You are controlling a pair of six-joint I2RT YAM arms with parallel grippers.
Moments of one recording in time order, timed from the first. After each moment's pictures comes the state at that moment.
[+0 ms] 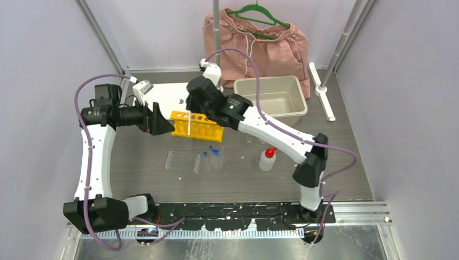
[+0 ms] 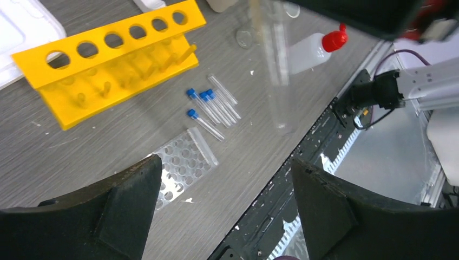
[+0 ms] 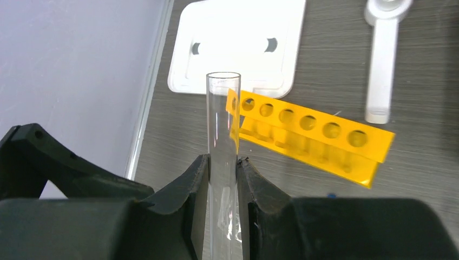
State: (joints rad) left arm 0.15 1.20 1.35 -1.12 0.94 0.32; right arm 1.02 1.84 1.96 -0.62 0.47 0.78
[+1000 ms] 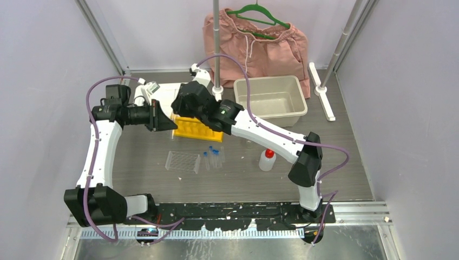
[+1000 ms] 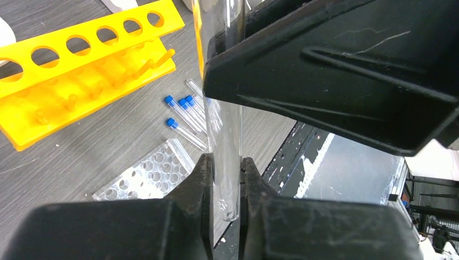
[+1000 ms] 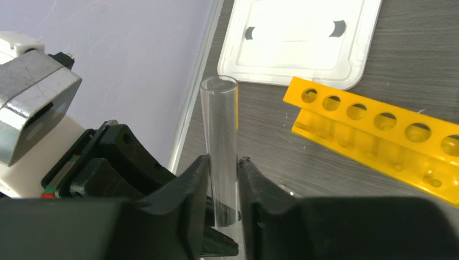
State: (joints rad) left arm 0.09 1.25 1.26 -1.00 1.02 0.25; right arm 1.06 1.91 1.95 -0.43 0.36 0.84
